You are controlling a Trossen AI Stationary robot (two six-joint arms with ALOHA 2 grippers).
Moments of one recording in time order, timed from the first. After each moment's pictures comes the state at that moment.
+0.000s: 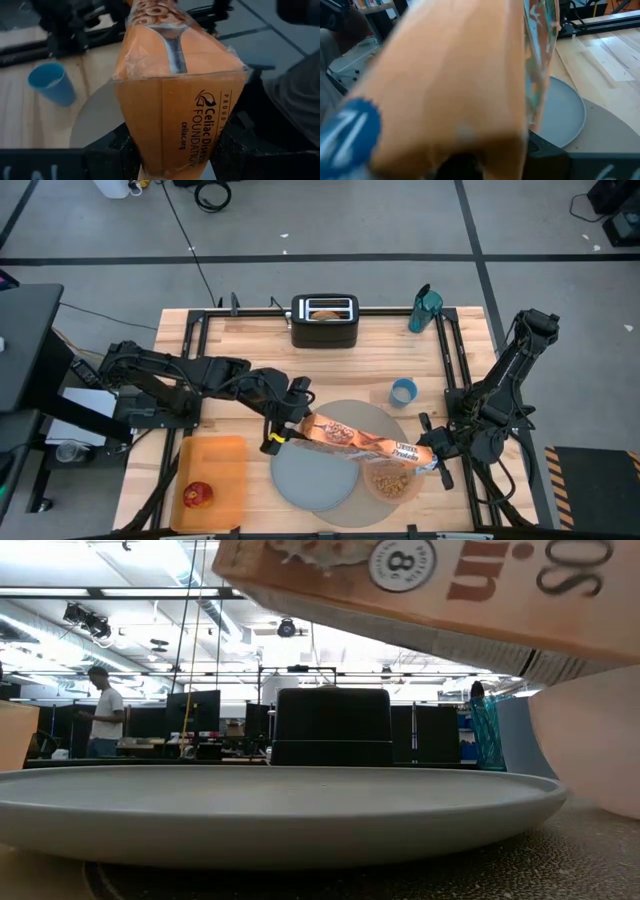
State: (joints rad) left arm -0.24 1.49 1.50 -0.57 0.14 0.07; right arm 0.99 1.00 0.52 0.09 0.73 0.50
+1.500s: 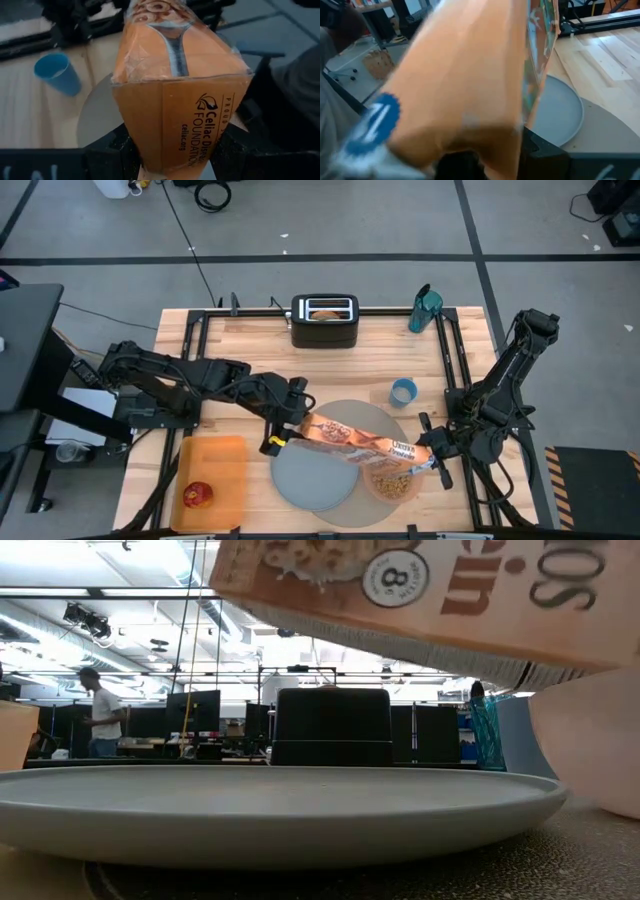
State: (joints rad) left arm -0.25 1.49 1.50 -0.62 0.07 0.05; right arm 0.99 1.00 0.52 0.08 0.74 0.49
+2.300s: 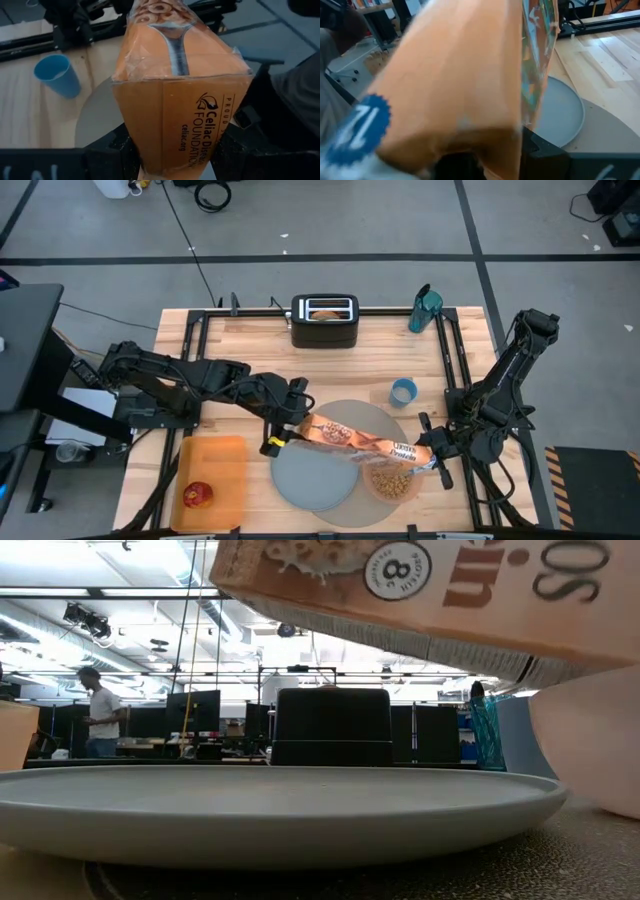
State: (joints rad) left arm -0.25 1.49 1.50 -0.60 0.07 0.06; right arm 0.99 1.00 0.52 0.09 0.74 0.49
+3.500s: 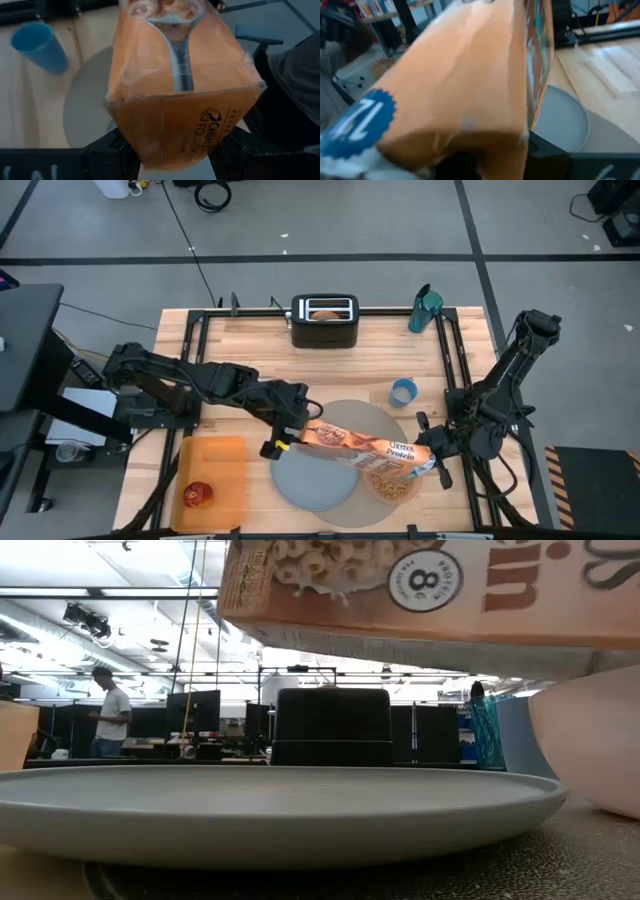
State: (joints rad) left arm -0.26 1.54 1.50 -0.69 0.10 0.02; right arm 0.95 1.00 0.52 0.16 0.71 0.43
